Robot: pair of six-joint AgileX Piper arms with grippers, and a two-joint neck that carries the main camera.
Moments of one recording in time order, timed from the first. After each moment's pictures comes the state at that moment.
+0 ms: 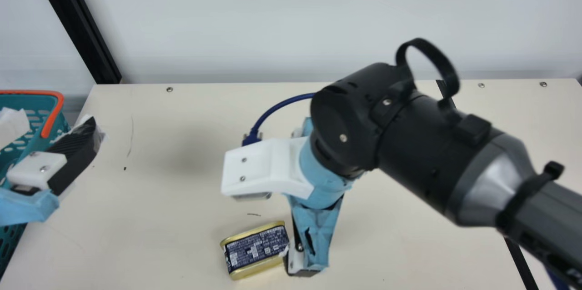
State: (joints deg) left arm -8.2 53.6 -32.9 -14.1 6.3 11.7; right arm 37.6 100.0 -82.2 4.8 63.7 -54.9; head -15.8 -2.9
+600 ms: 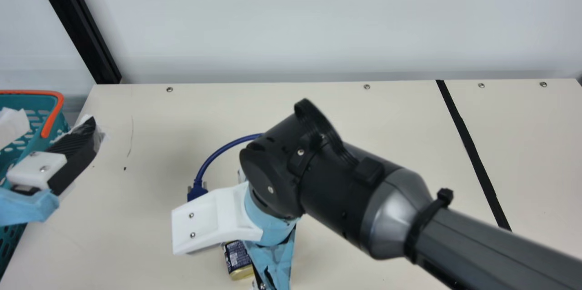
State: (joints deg) left arm -8.2 53.6 -32.9 -14.1 6.3 11.7; right arm 45.4 105.4 -80.8 5.4 58.2 -57.7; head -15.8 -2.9
